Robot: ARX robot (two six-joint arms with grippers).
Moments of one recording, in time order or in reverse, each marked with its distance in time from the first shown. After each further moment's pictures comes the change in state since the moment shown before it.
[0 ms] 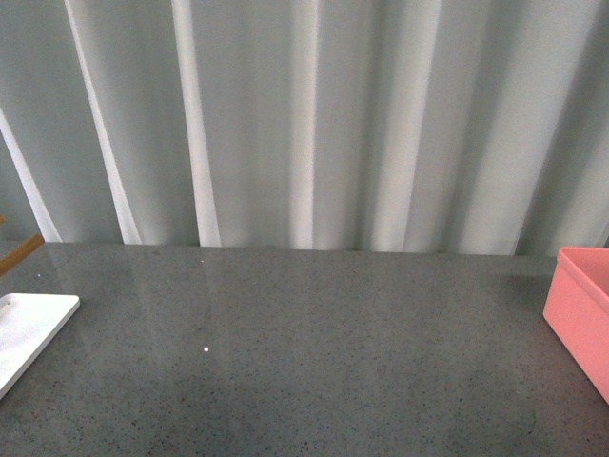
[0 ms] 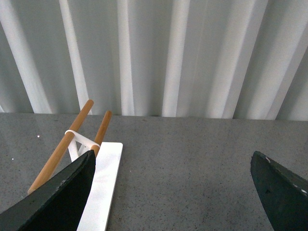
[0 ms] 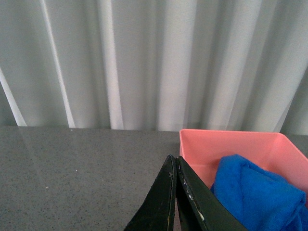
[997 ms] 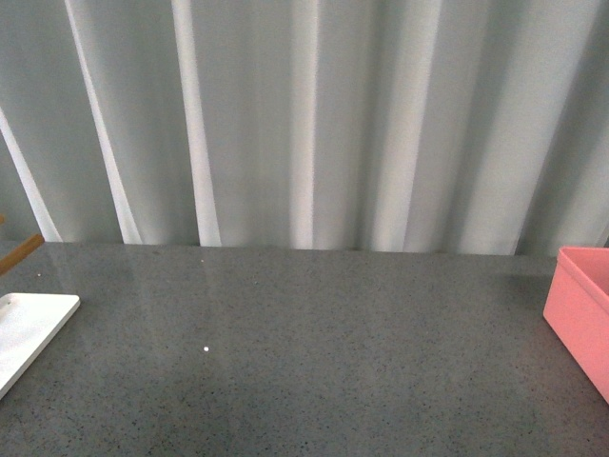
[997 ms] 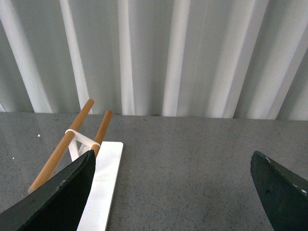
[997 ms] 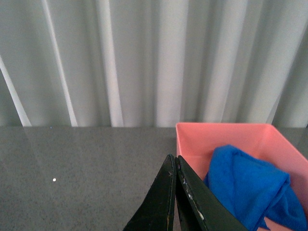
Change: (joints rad) left arm 0.000 0.000 0.000 0.000 0.000 0.000; right arm 0.000 -0.540 -0.002 -0.532 0.010 0.014
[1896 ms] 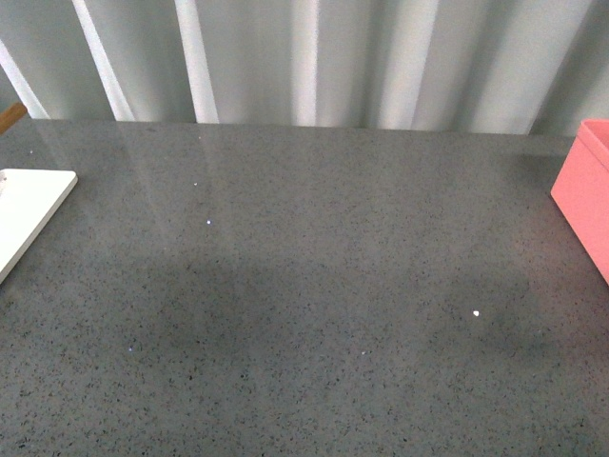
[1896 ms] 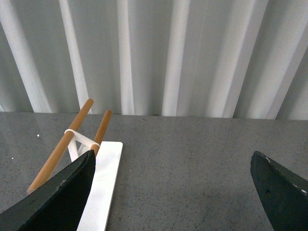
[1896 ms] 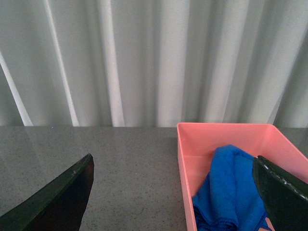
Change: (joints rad) left arm 0.000 0.000 0.000 0.000 0.000 0.000; right arm 0.000 -0.002 0.000 -0.005 0.000 0.001
